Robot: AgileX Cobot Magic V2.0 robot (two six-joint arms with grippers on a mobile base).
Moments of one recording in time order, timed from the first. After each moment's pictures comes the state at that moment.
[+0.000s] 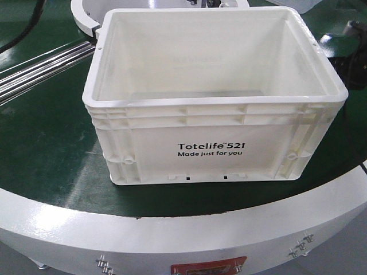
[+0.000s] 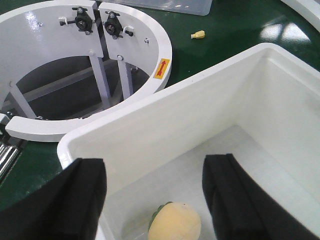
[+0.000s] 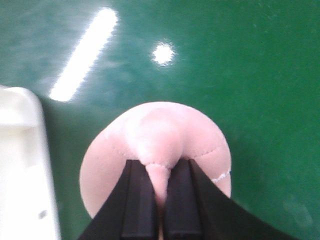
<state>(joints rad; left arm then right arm) -0.42 1.59 -1.94 -0.05 0.96 0.06 -0.24 2.08 -1.73 0.32 0.89 -0.19</state>
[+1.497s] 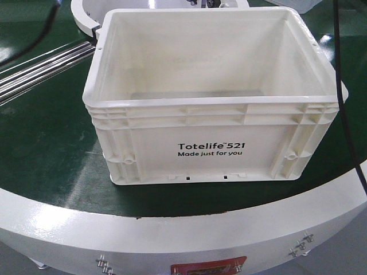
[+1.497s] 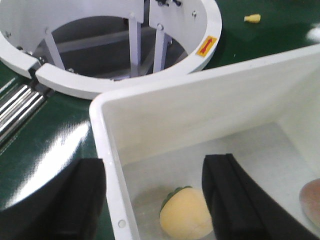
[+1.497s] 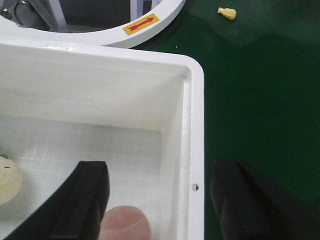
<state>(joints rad) -0.42 1.67 -1.94 0.13 1.02 -0.22 0.29 1.68 -1.99 -0.20 1.21 0.16</state>
